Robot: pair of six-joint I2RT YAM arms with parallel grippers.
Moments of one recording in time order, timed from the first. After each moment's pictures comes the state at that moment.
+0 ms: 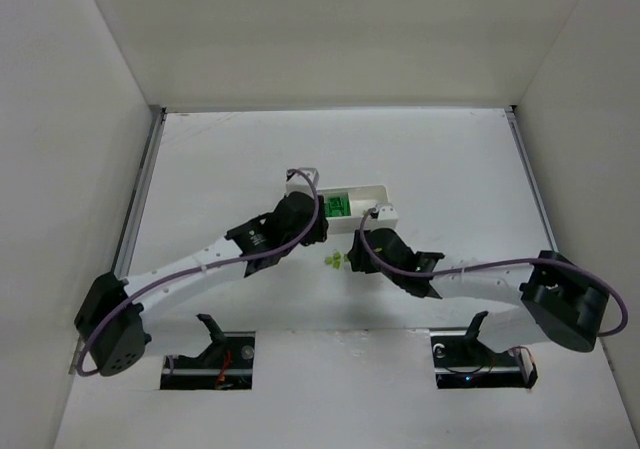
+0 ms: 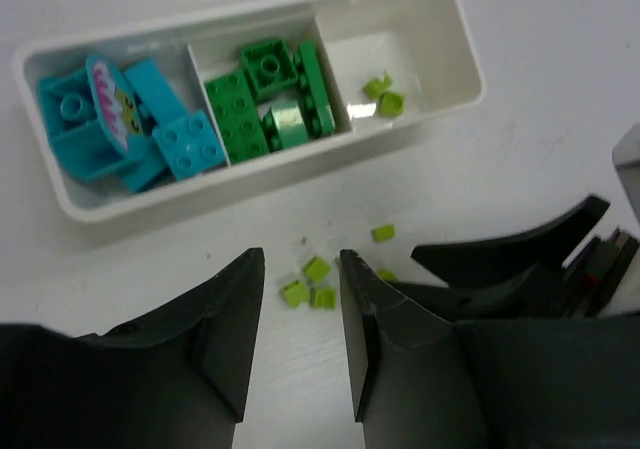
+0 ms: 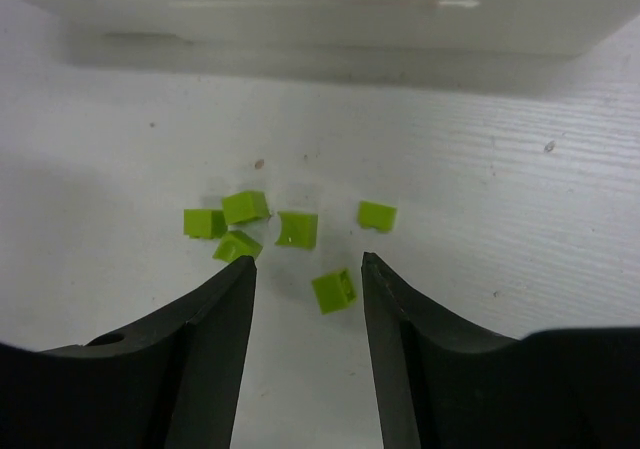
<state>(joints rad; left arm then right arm) -0.89 1.24 0.87 -0.26 -0.34 -0.59 0.96 1.35 0.56 0.13 0.39 0.69</state>
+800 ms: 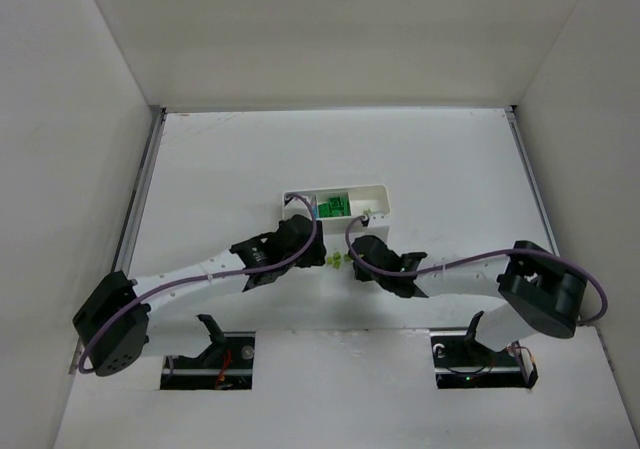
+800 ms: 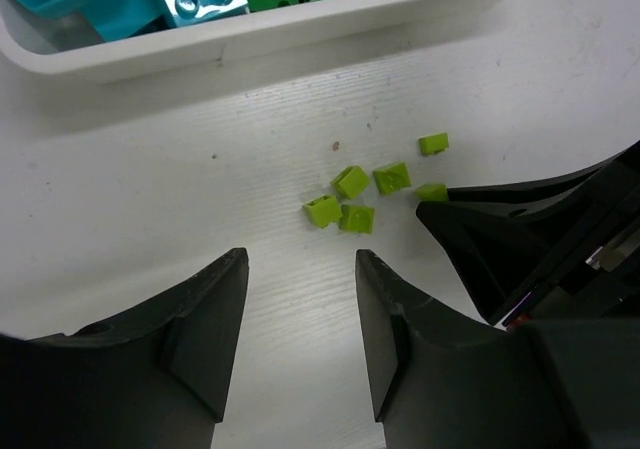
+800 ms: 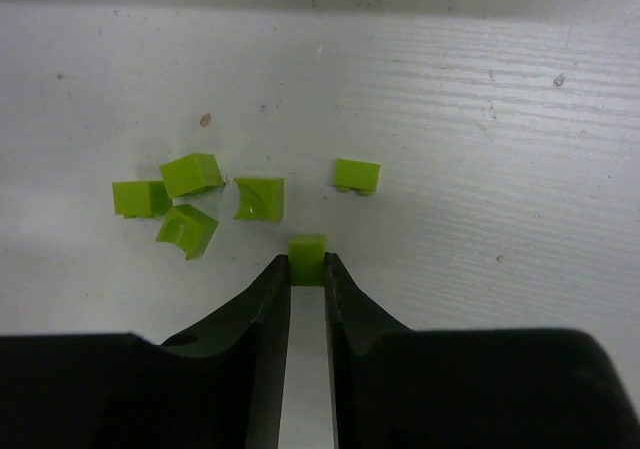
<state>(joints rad) -0.93 1.19 0.67 -0.25 -0.31 -0.71 1.03 1.49 0.63 0.00 0.46 0.75</state>
